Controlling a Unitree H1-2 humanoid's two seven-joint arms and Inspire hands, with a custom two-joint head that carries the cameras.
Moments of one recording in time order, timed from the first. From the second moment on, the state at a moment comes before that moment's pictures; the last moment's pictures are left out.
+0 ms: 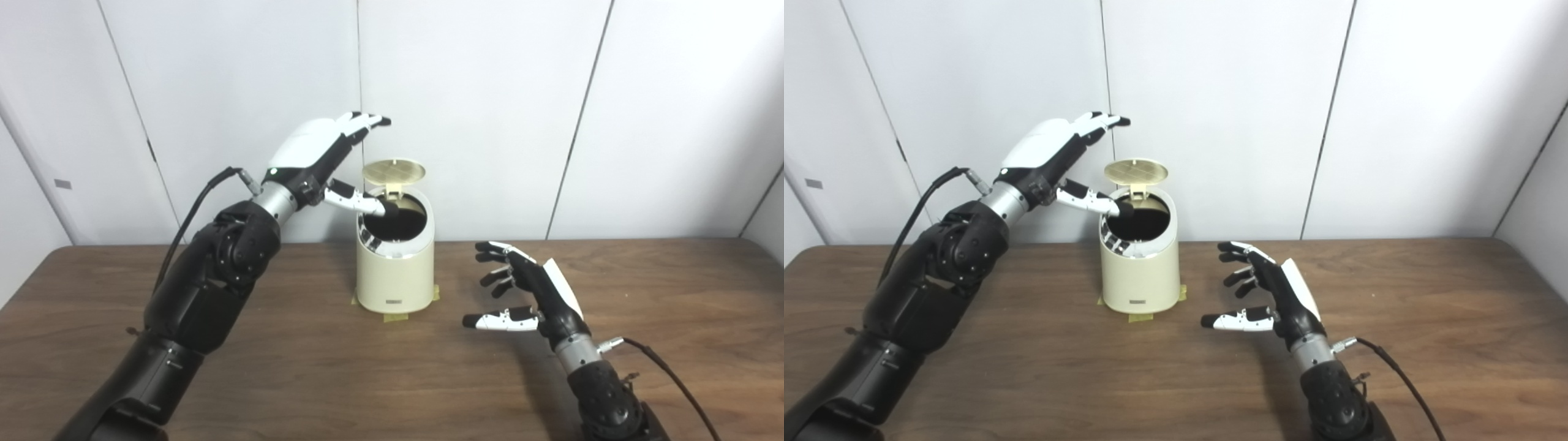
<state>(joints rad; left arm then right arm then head) -0.85 0.35 -0.33 0.27 0.61 -0.05 -0.19 -0.36 -0.19 0.07 0.25 -0.30 -0.17 -0.04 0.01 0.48</state>
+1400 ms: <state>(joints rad) -0.74 0.38 -0.34 0.05 0.73 -0.07 -0.33 -0.36 -0.18 0.07 0.25 -0.30 -0.15 -0.04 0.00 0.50</state>
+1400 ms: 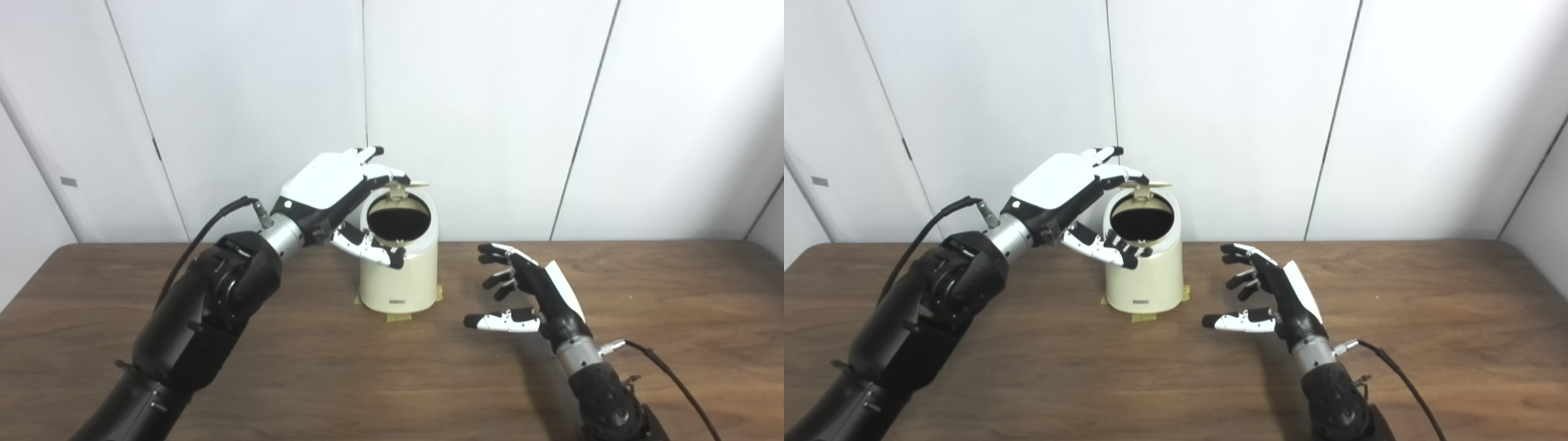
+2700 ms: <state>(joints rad) -0.68 0.35 -0.31 0.12 0.66 -0.05 -0.36 -0.34 -0.18 0.08 0.21 -0.35 -0.13 -0.05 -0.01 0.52</state>
